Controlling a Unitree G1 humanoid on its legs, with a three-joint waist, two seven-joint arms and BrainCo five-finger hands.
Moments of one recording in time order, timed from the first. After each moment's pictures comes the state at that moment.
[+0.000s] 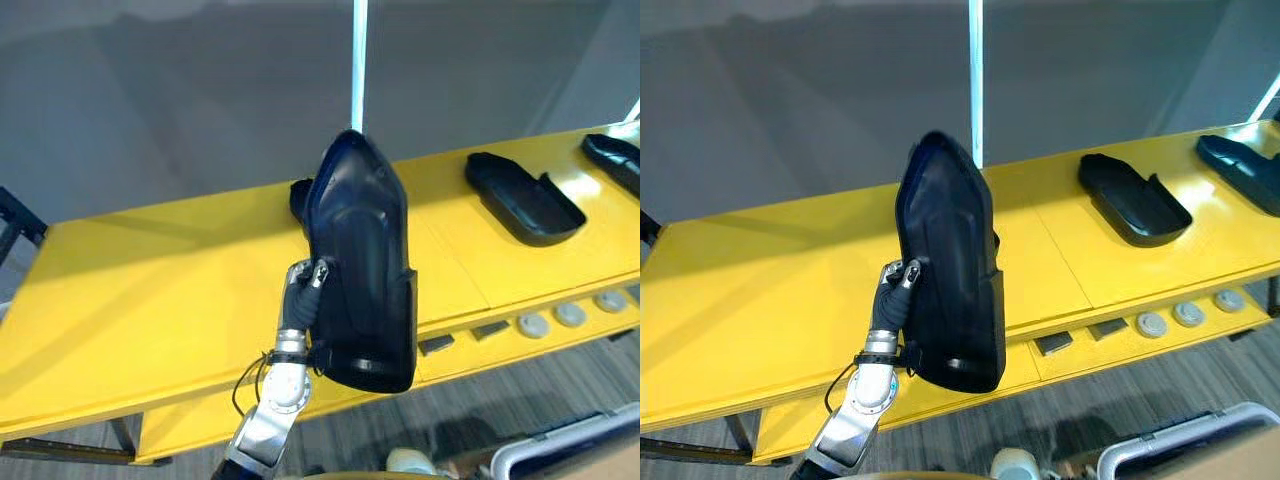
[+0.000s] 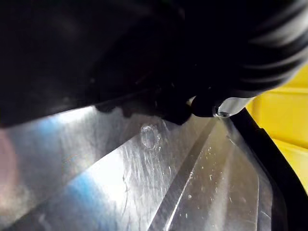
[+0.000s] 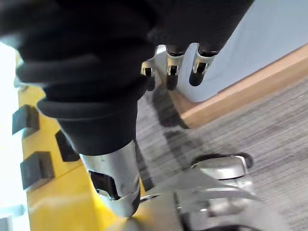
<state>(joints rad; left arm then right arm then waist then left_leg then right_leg) 0.16 0.03 -0.37 -0.13 0.29 -0.20 0.39 0.23 -0.04 -0.18 0.91 0.02 -0.07 -0.19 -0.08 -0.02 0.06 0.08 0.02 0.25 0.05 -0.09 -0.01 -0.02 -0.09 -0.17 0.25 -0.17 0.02</state>
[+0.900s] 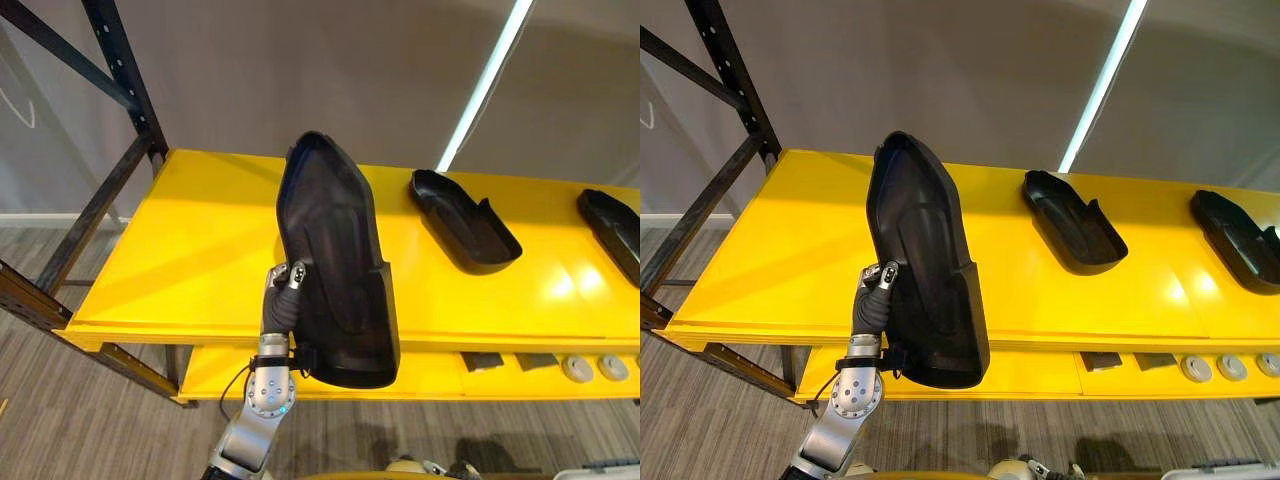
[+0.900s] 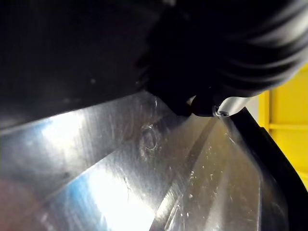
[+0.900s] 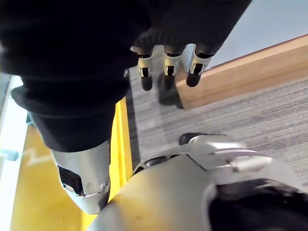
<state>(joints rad) 0.11 0.10 -0.37 -0.14 0.19 -0.20 0.44 0.13 -0.07 -0.19 1.05 -0.03 -0.05 -0.24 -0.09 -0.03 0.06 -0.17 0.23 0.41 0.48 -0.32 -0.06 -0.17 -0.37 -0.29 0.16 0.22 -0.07</state>
